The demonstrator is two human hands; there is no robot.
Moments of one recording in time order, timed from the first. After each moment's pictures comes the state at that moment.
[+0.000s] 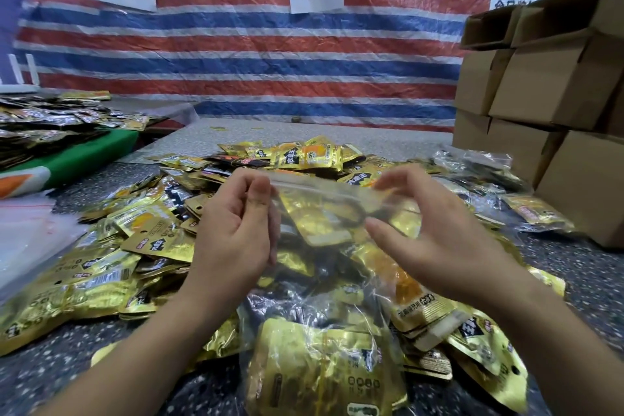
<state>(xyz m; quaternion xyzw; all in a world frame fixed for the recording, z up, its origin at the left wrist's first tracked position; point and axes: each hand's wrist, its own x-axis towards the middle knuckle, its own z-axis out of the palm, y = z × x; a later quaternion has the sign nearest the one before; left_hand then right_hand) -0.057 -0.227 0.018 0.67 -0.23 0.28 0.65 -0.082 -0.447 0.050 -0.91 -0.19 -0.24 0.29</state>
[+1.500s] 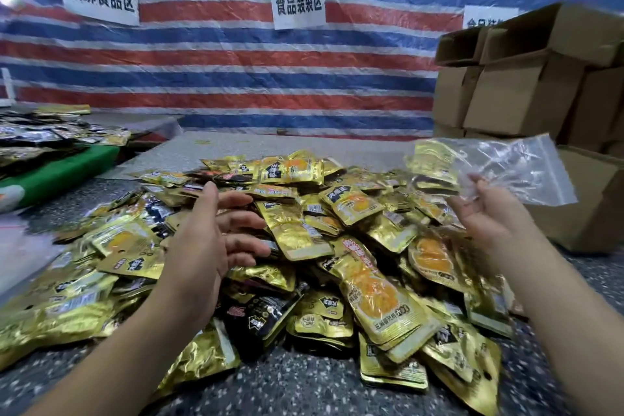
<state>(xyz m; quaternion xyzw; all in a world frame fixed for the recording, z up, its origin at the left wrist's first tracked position) -0.050 -0.221 0.030 0.58 -0.09 0.07 0.81 0.008 -0.575 0.052 -0.37 0.09 -0.18 0.91</state>
